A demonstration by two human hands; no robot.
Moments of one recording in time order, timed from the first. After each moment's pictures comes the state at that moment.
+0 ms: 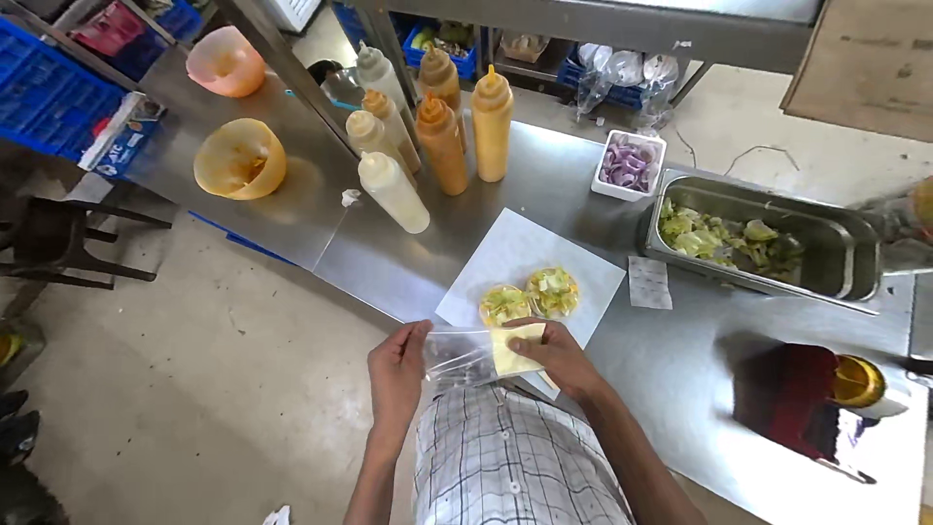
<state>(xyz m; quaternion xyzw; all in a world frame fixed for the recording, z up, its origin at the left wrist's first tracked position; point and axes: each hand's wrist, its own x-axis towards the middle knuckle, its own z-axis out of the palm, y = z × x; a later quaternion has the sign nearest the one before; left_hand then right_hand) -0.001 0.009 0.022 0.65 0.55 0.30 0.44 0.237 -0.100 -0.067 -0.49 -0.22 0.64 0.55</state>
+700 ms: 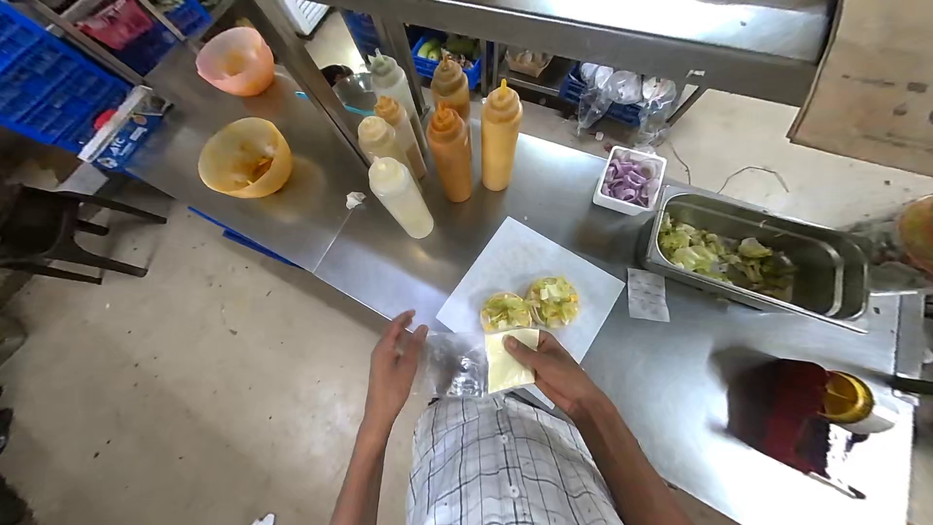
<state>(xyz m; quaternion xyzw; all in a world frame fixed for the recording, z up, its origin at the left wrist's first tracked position) -0.027 0.029 -0.004 0.64 0.54 0.23 0.49 0.220 -0.091 -0.035 -0.42 -0.13 0.69 0.57</state>
